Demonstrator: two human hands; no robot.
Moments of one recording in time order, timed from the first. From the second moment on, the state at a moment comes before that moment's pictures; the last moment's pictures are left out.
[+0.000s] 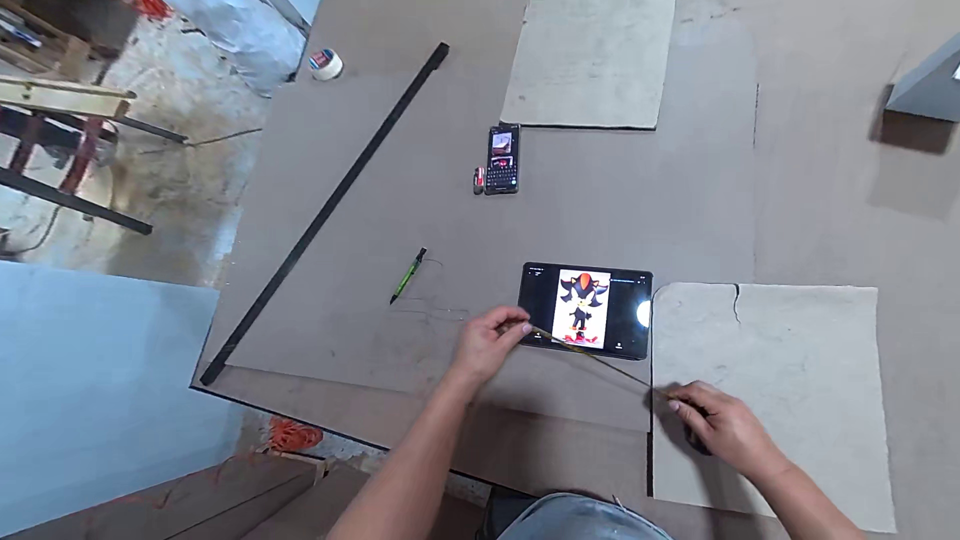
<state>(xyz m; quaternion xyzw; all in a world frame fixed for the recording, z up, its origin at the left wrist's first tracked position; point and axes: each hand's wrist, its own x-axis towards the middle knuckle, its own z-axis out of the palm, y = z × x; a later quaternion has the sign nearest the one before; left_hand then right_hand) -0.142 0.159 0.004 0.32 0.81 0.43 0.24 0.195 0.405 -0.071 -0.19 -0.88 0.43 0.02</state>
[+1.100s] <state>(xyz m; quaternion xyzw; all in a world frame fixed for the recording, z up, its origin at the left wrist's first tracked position) -0.183 0.106 -0.137 0.31 0.94 0.13 -0.01 0.061 0.500 -0.096 -0.14 -0.96 0.24 0.06</state>
